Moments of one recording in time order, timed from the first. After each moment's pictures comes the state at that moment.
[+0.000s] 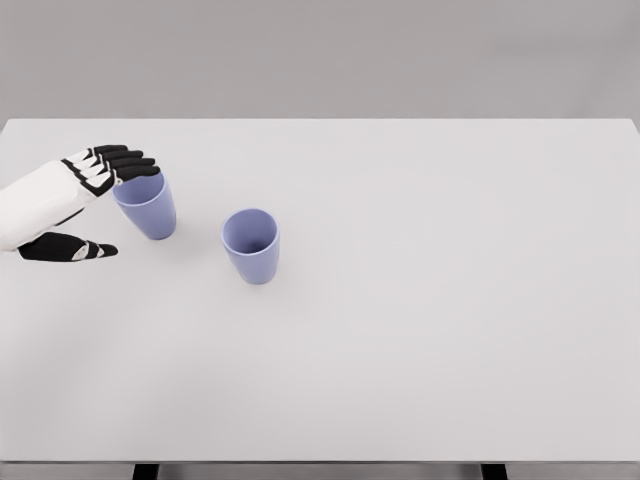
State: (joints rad) left arm -0.05 0.84 0.00 -1.77 -0.21 -0.61 -0.35; right arm 0.03 0.00 0.15 0.01 -0.09 -0.06 -0.08
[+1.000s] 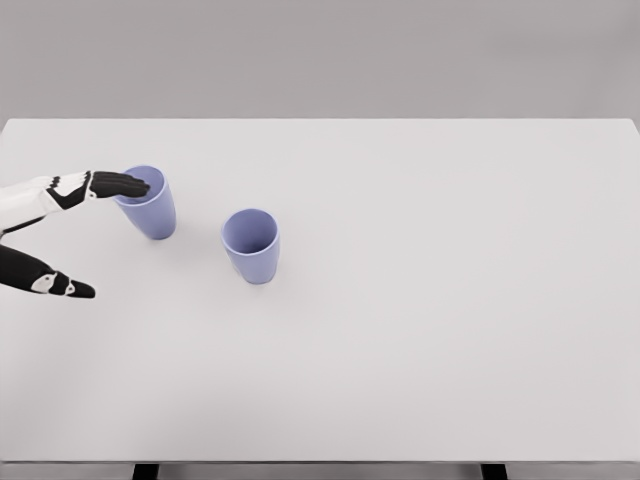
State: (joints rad) left arm -0.07 1.13 -0.13 -1.80 0.47 -0.61 -0.60; right arm 0.03 0.00 0.15 0.01 -0.09 -0.06 -0.08
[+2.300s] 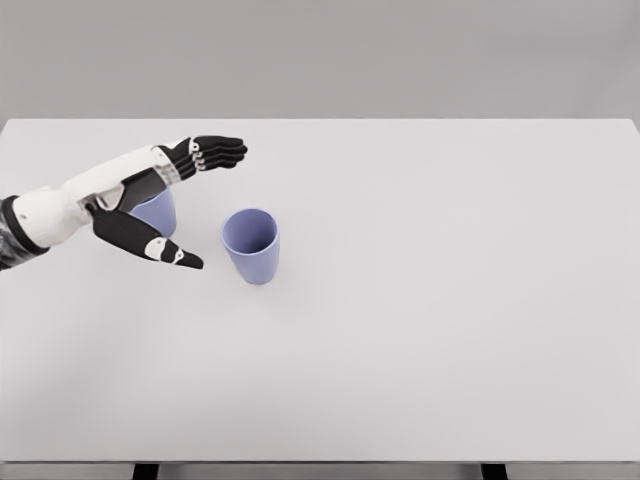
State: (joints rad) left arm -0.35 0.83 -0.39 -1.80 0.67 -0.17 -0.61; right arm 0.03 0.00 0.15 0.01 -0.09 -0.06 -0.08
